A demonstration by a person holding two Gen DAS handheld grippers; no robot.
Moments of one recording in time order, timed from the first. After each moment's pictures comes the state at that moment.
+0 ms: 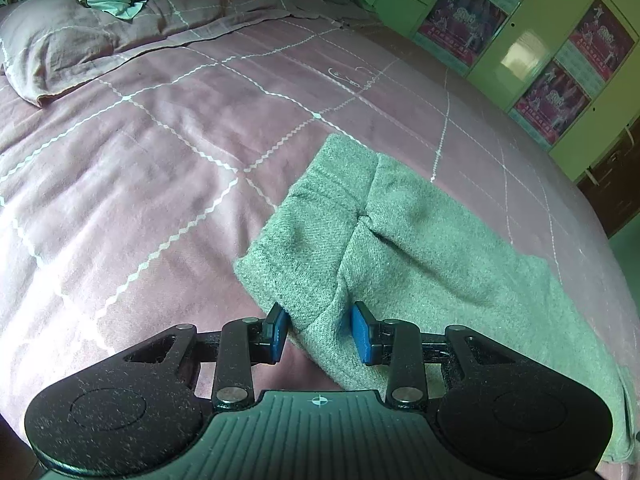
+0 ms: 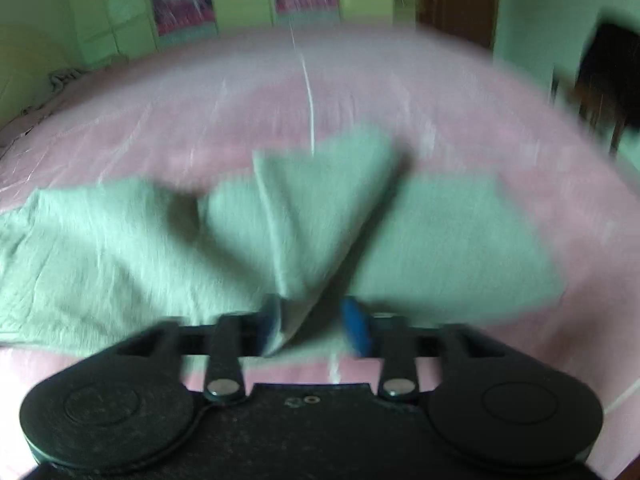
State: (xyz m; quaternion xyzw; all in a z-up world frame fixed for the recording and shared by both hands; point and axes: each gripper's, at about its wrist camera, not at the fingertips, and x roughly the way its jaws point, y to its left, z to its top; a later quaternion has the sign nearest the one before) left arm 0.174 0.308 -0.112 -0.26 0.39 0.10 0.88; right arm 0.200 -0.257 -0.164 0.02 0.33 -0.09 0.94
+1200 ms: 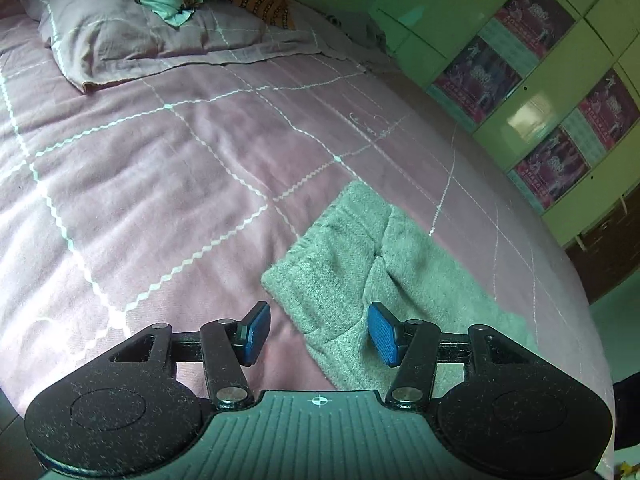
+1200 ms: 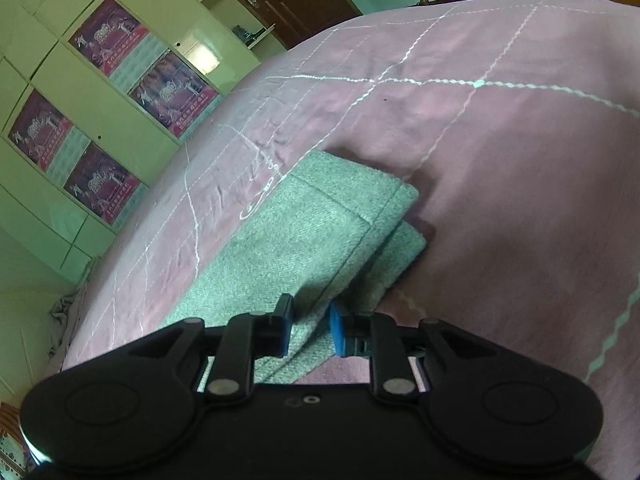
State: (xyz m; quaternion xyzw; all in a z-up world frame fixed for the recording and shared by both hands) left arm 0.145 0.330 -0.107 -0.33 0.33 0.12 0.88; right arm 0.151 -0.425 -0.226 0.39 0.22 -0.13 0.88
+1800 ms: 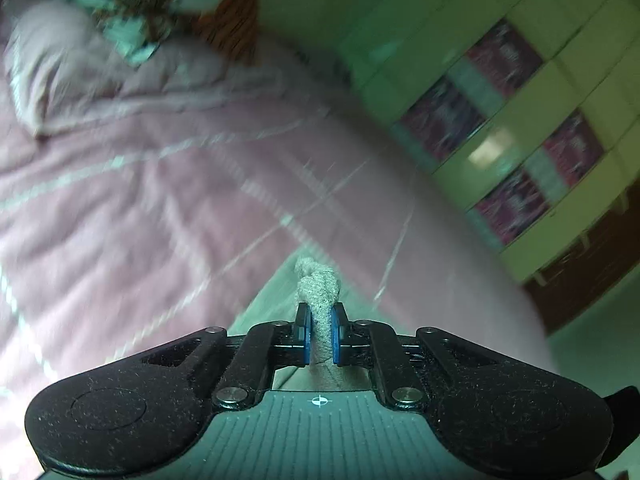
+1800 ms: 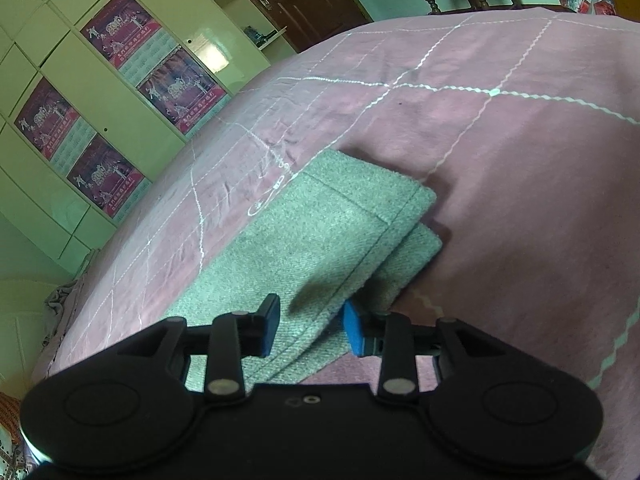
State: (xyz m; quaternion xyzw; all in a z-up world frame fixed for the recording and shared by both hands) left arm 0.169 0.346 -0.070 -0.36 0.25 0.07 0.90; right arm 0.153 -0.417 -0.220 0.37 0.22 -0.13 0.89
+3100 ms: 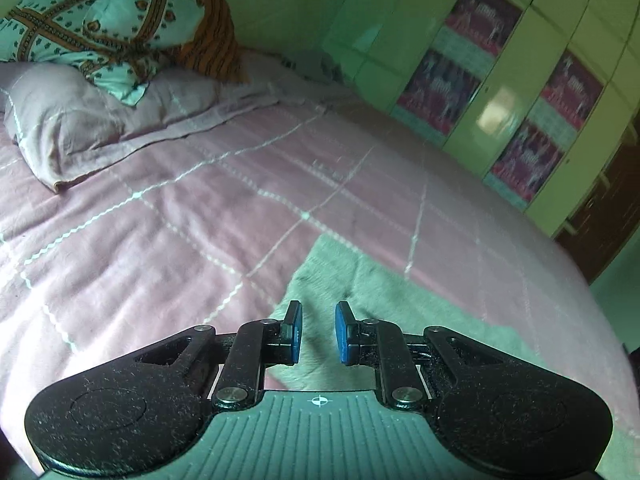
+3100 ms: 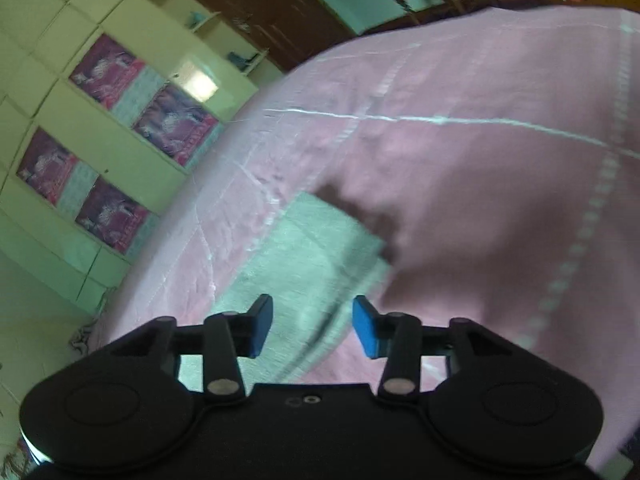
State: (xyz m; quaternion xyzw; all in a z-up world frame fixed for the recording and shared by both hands) left arm 0.145 0.327 -0.064 -0.26 0.27 0.10 0.92; right arm 0.097 -0.449 -0.213 0.43 0.20 -0.14 0.87
